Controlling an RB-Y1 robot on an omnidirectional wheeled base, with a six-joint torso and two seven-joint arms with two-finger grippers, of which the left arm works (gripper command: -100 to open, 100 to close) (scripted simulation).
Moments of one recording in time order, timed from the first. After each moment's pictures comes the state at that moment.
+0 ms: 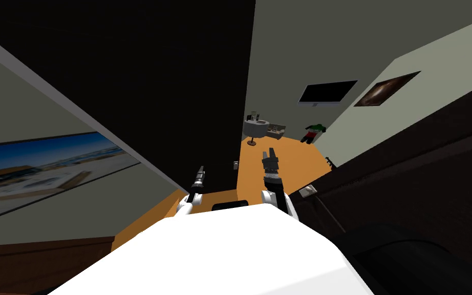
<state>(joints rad) -0.24 0.08 0.27 -0.53 -0.23 -0.83 0.06</state>
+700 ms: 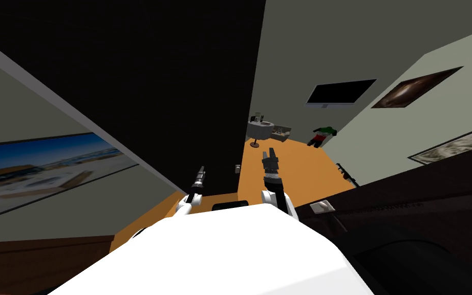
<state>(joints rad) -0.23 0.12 0.16 -0.52 -0.13 -0.84 0.01</state>
